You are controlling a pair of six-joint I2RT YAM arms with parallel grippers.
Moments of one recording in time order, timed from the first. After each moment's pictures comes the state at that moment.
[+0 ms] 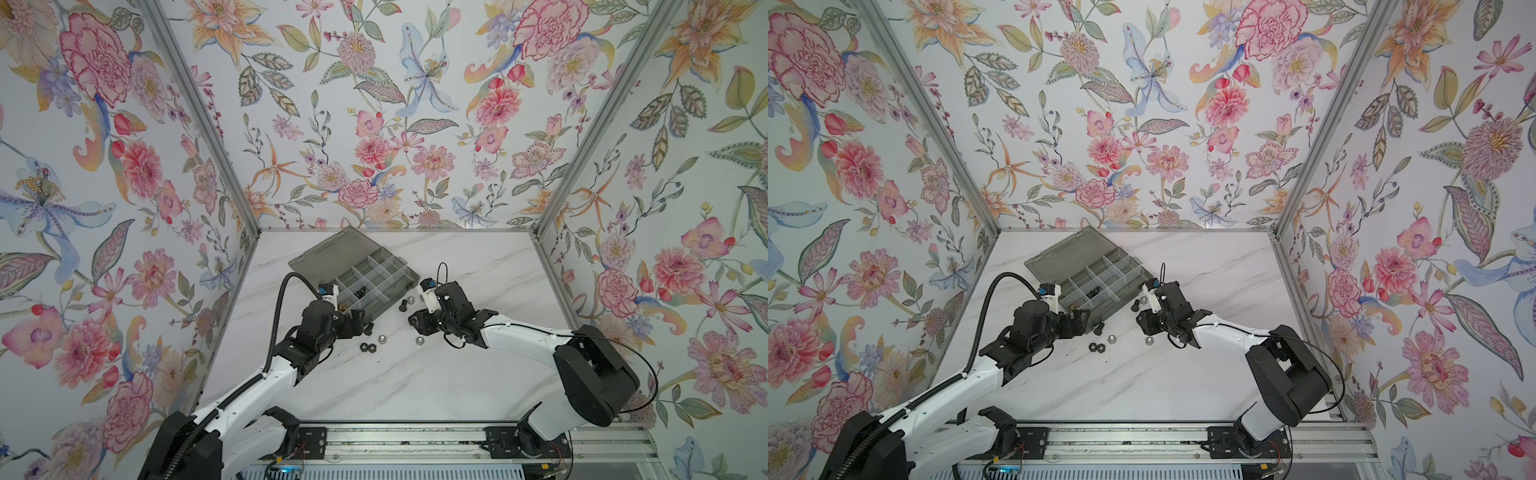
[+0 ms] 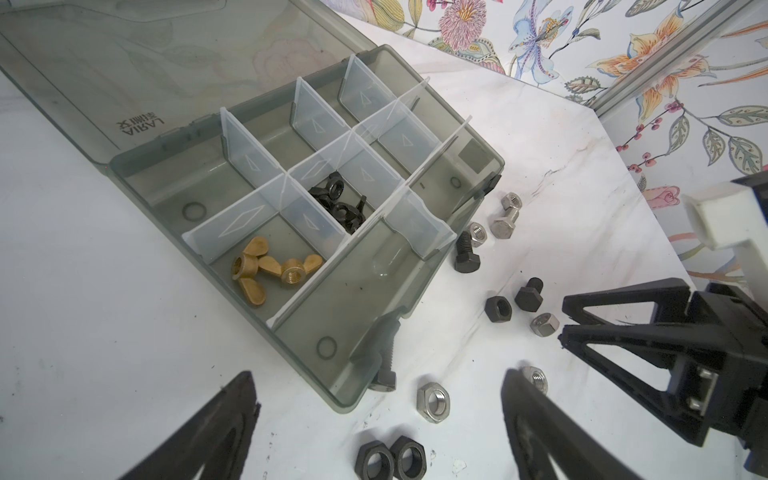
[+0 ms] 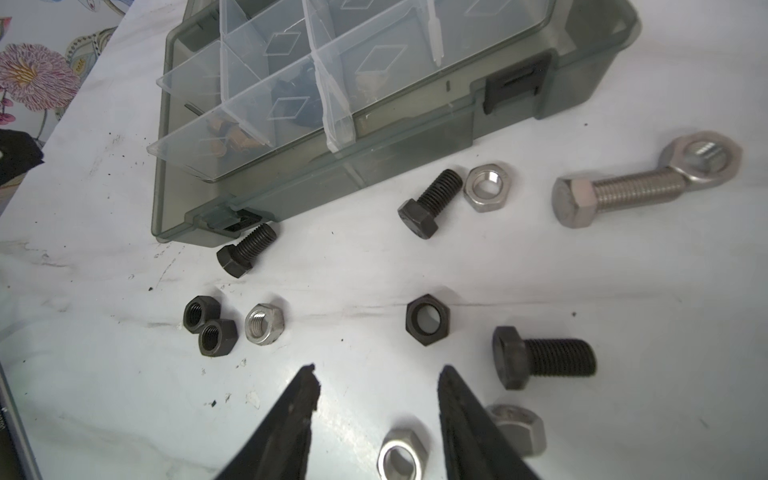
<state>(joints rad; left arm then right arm) -0.49 1.04 0.51 -0.03 -0.02 -0.51 0.69 1.58 0.84 -0.04 -0.16 0.30</state>
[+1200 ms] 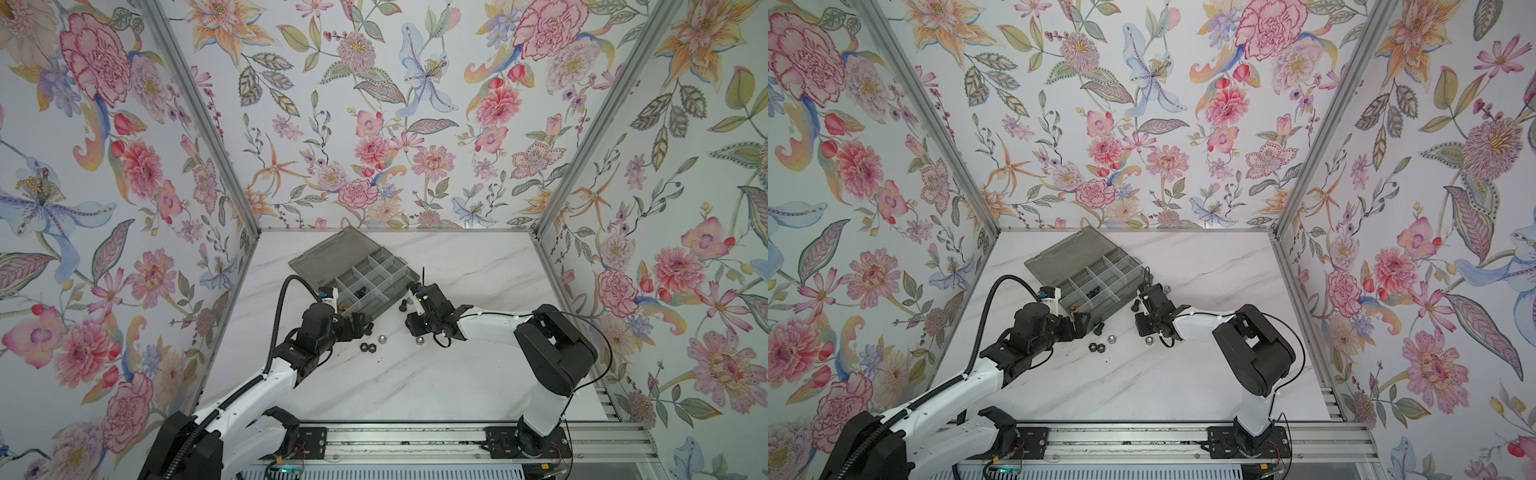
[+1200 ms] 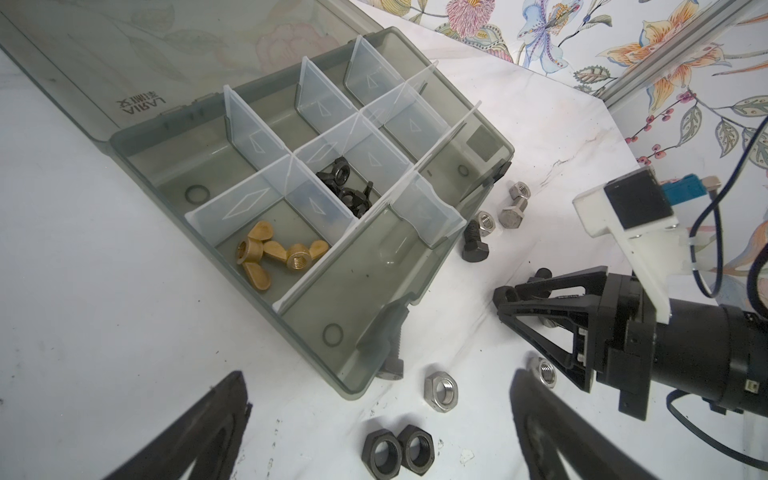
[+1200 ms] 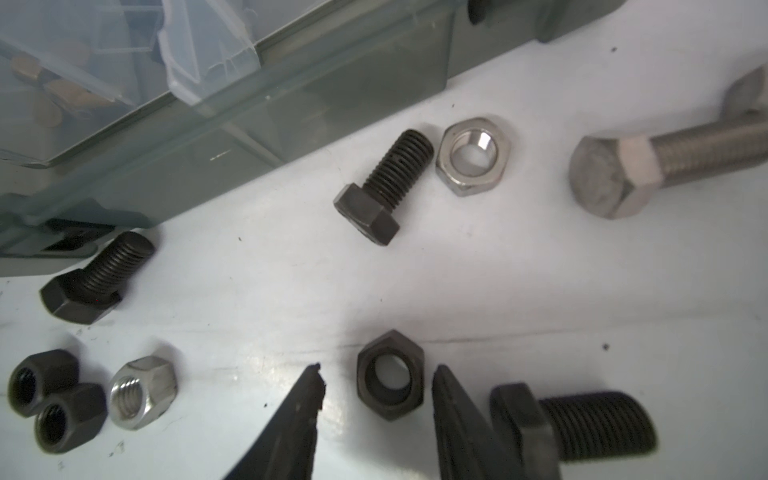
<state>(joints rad) -0.49 1.04 0.48 -0.03 -0.02 -0.51 0.72 1.80 0.96 -0.08 -0.02 0.33</state>
